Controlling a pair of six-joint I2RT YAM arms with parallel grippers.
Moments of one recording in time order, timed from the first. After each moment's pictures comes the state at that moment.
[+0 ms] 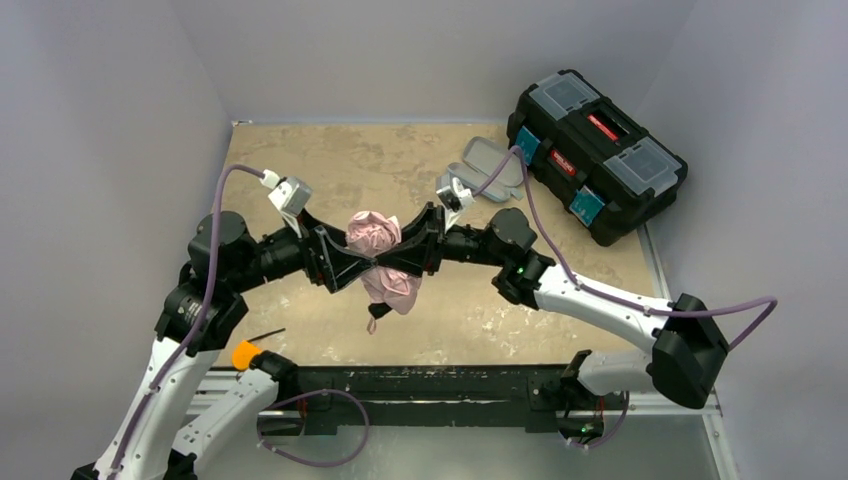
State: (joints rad) left arm -0.41 0.69 1.06 -0.56 0.59 -0.38; right arm 0.89 1.29 0.86 0.68 -0.57 0.46
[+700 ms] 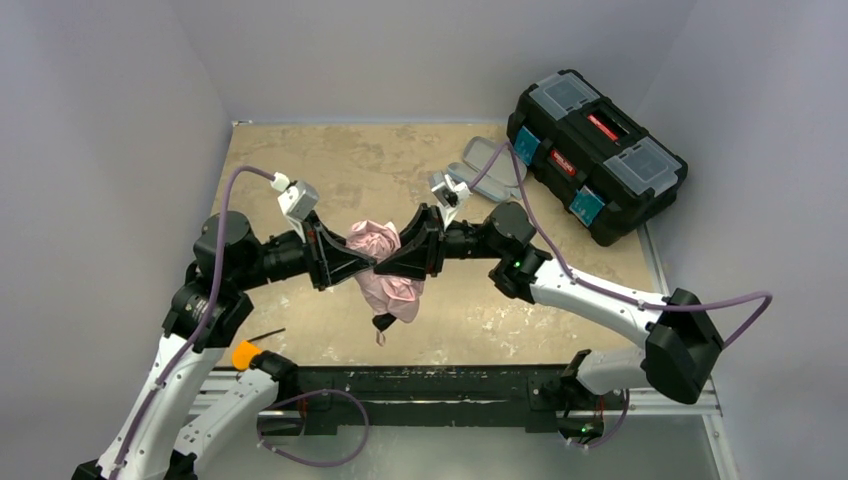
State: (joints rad) left arm -0.41 0.70 1.03 -0.49 0.73 -0.37; right arm 0.88 1.33 0.90 0.72 -0.76 0.58
